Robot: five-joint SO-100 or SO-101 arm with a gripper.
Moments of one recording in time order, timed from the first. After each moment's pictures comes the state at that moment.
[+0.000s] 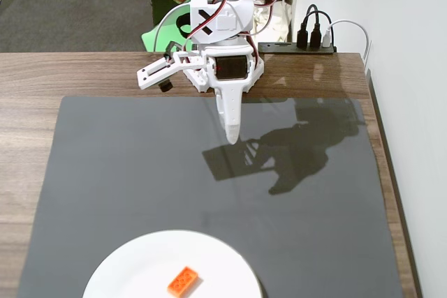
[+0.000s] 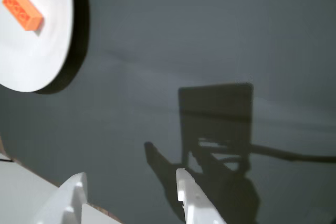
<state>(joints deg) -1.7 144.0 139.2 66.2 -7.6</state>
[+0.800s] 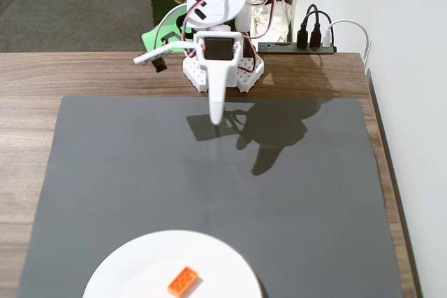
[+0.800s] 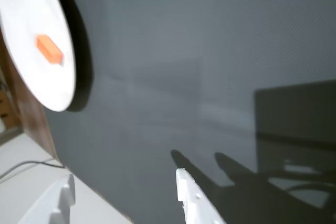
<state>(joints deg) 3.7 188.7 163.9 73.5 -2.3</state>
